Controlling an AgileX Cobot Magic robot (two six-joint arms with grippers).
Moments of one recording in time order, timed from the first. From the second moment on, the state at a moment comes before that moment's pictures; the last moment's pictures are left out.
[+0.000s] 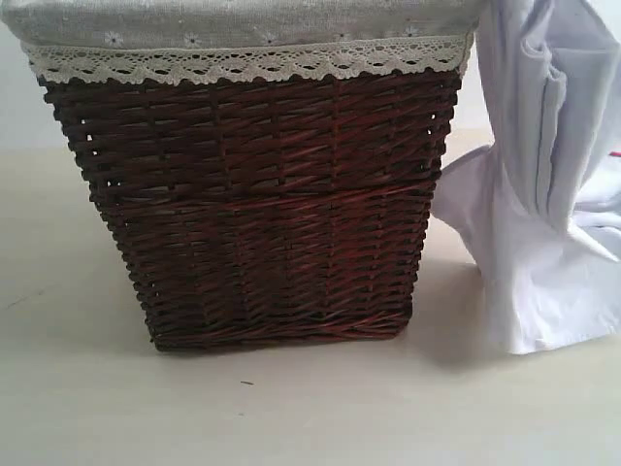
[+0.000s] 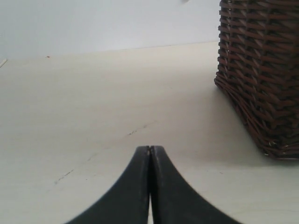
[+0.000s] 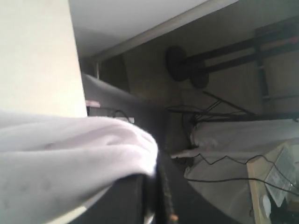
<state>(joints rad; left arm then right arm) -0.07 0.01 0.00 0.11 0.37 -0.06 -0.28 1.65 -1.54 -0.76 0.96 -0.05</state>
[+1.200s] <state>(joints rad) -0.07 0.01 0.00 0.11 0.37 -0.06 -0.11 1.59 -1.63 0.34 1.14 -0.54</state>
